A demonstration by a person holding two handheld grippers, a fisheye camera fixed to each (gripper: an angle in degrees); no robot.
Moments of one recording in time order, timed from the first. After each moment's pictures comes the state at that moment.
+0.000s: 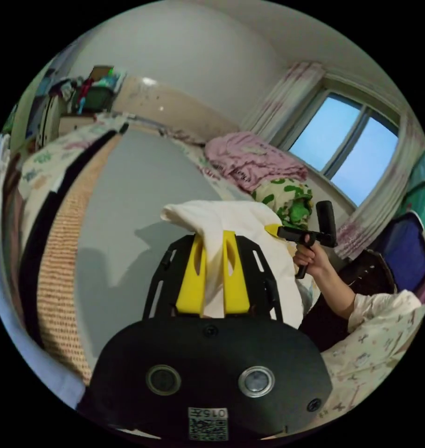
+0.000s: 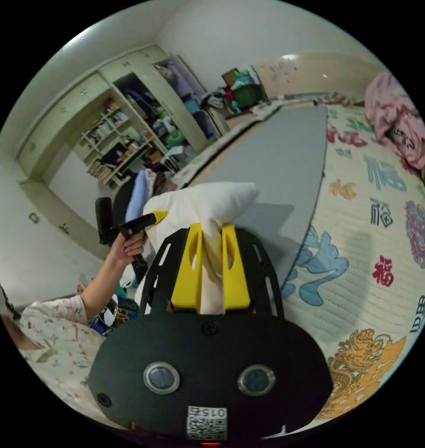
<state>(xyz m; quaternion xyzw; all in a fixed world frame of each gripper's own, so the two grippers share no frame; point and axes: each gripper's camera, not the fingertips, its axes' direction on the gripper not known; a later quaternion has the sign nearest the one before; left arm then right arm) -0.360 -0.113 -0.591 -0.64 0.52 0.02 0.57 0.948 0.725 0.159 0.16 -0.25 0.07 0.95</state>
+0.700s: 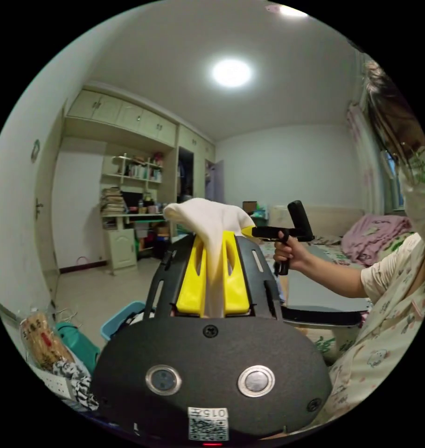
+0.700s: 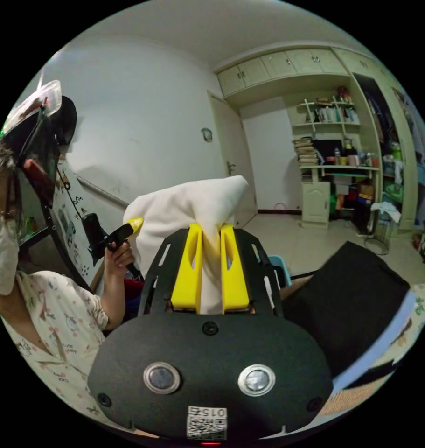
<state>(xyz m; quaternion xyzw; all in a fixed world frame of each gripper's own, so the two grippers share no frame) -0.856 -0.709 -0.884 -0.29 0.14 0.18 0.93 0.692 0.983 0.233 0.20 -0.55 -0.41 0.70</state>
